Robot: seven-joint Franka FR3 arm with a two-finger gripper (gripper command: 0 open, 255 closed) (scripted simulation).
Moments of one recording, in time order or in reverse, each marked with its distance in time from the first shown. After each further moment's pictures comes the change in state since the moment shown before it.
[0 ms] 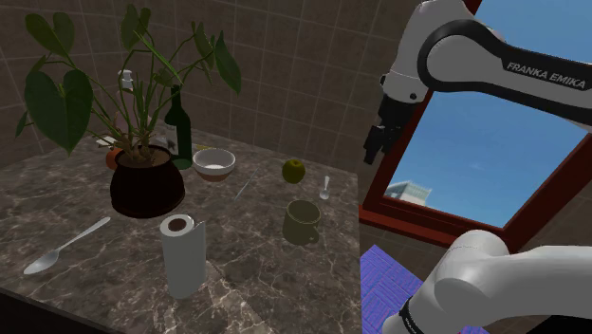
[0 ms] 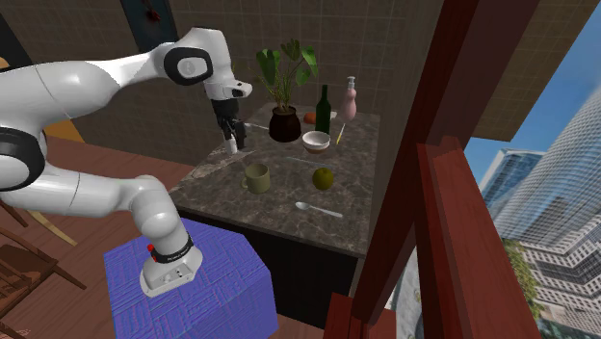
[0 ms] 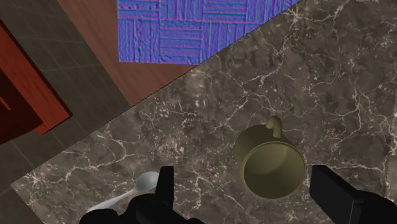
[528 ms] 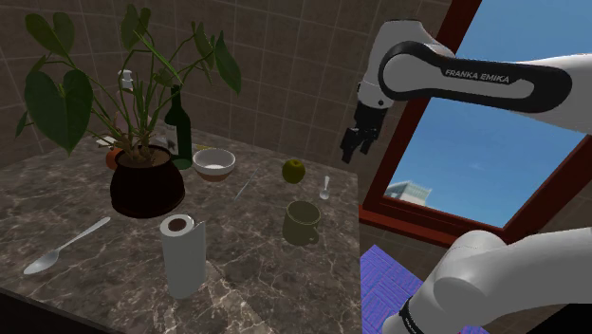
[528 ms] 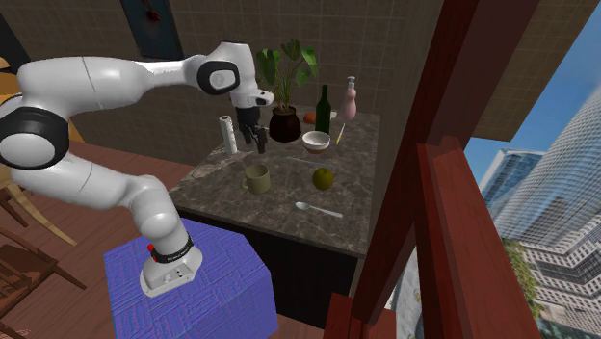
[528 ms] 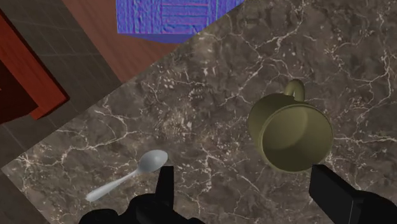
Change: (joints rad) arm -0.016 0.185 -0.021 0.017 -0.014 0.173 0.003
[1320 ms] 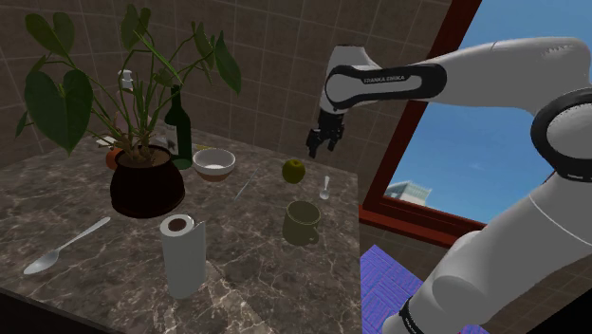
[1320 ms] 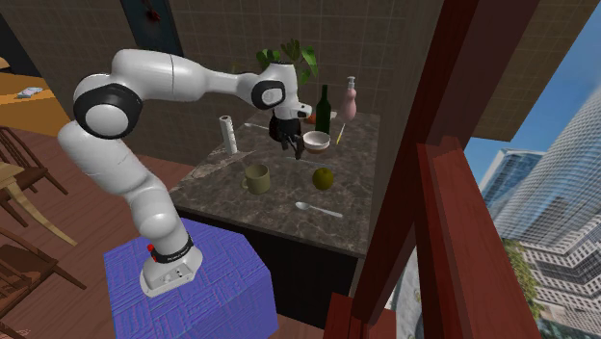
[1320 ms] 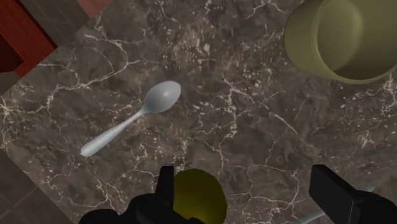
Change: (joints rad) arm -0.023 0.432 -0.035 0.201 -0.008 0.247 0.006
